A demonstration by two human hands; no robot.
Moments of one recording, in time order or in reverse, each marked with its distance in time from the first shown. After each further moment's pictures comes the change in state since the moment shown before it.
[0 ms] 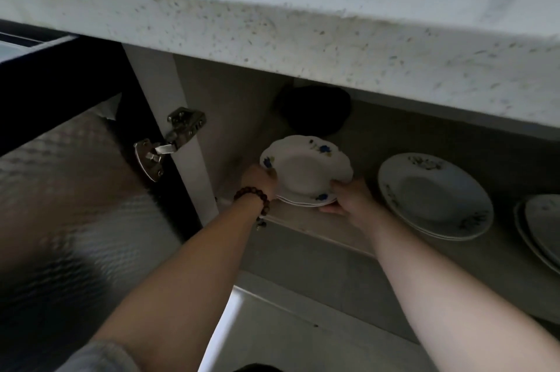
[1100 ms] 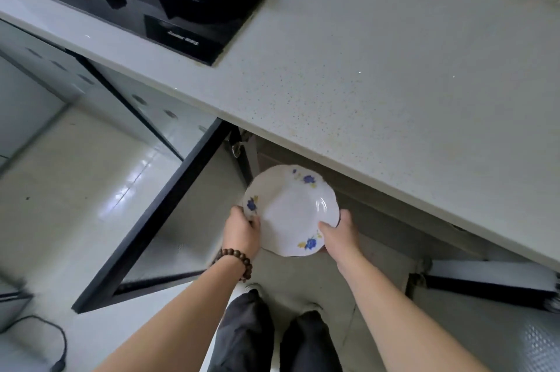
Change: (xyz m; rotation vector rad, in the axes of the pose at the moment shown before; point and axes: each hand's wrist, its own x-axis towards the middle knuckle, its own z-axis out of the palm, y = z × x) left_hand -0.285 0.066 -0.217 0.122 -0.054 -0.341; right_hand -0.317 -0.070 -0.024 -0.464 0.020 0.214
